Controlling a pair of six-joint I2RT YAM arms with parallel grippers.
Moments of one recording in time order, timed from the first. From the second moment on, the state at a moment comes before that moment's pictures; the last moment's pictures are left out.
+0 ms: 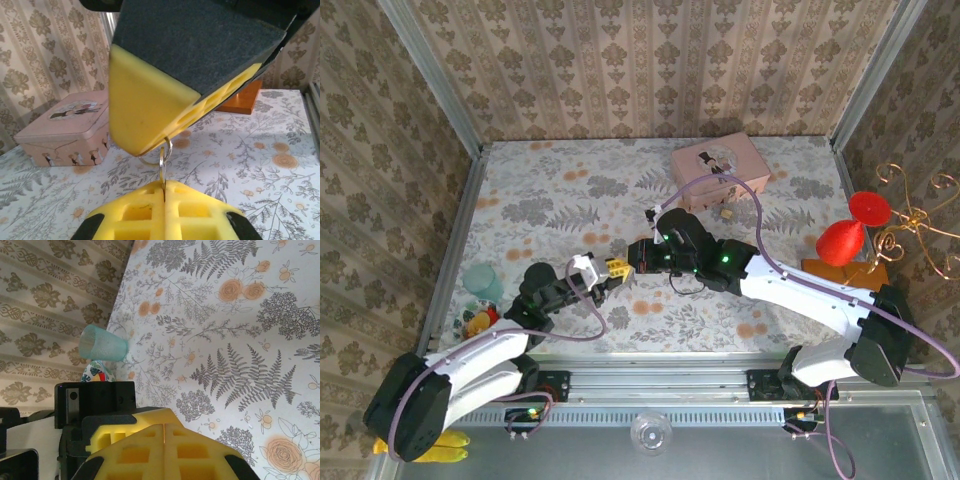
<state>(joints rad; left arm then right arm) -0.64 0.93 0.22 0.70 0.56 0.17 0.90 1.38 1.12 -0.31 -0.09 0.84</state>
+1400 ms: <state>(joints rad) -0.75 1.03 0.46 0.33 0.16 0.67 0.81 1.17 0.81 -0.23 0.02 1.20</state>
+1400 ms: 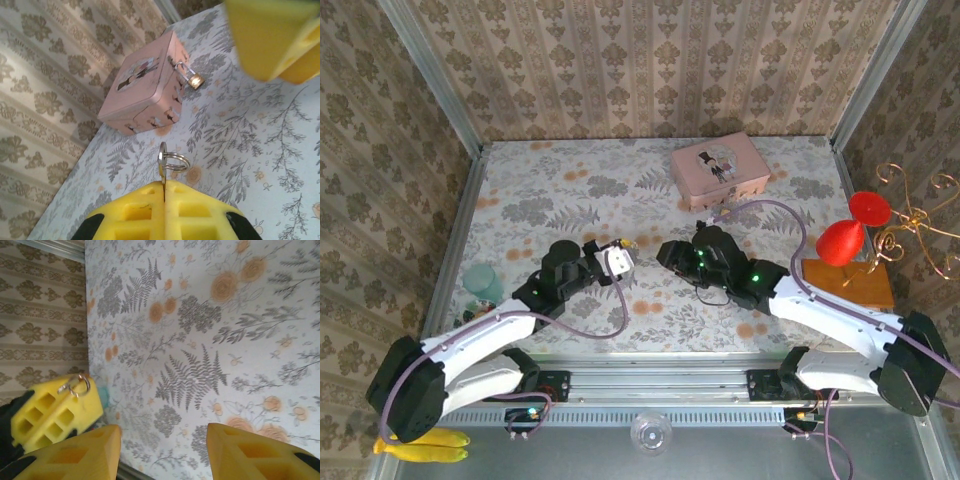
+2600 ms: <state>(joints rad) -0.82 1.05 0.41 0.39 0.21 0.76 0.86 1.21 0.83 -0.07 -0.04 1.37</state>
